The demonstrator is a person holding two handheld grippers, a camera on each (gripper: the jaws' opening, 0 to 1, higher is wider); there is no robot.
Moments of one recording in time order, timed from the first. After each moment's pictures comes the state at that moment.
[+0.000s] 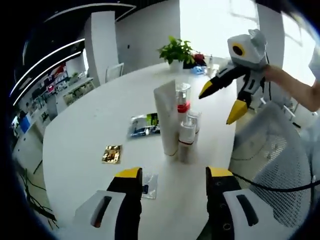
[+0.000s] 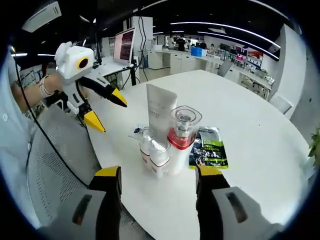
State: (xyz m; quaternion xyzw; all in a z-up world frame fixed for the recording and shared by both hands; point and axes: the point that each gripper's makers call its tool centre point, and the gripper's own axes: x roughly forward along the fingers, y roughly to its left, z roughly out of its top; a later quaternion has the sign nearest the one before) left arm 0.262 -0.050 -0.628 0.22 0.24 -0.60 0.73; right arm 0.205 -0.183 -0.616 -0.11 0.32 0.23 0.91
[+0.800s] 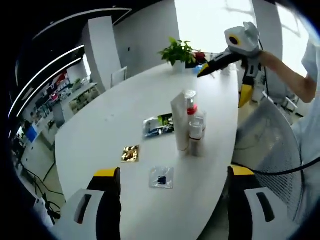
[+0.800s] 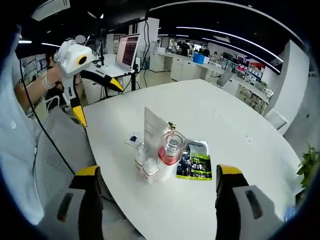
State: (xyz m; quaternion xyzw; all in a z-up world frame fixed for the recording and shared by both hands) left arm 0.277 -0.021 -0.597 0.25 0.22 -0.59 0.73; right arm 0.214 -0.191 -0.577 -0.15 0.31 0.23 0.91
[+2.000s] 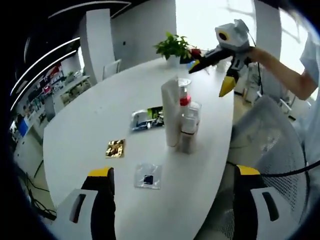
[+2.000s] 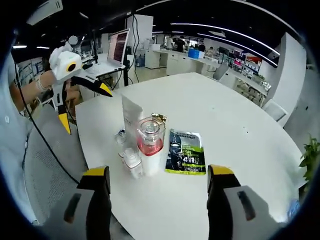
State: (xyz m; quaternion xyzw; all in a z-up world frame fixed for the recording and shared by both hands) left arm 0.262 -0.048 -0.640 0.23 0.27 -0.63 0.69; right arm 0.236 -0.239 -0.609 -0.13 0.32 0.21 0.91
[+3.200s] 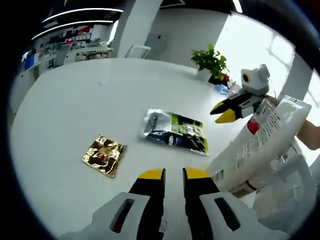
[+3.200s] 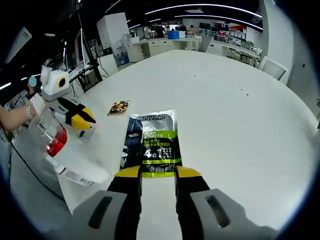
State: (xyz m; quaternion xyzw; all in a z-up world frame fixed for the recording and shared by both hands) left arm 0.356 -0.143 -0.709 0.02 0.36 -0.58 0.73; right arm 0.313 -0.311 -0.706 0.00 0.40 0.18 0.90
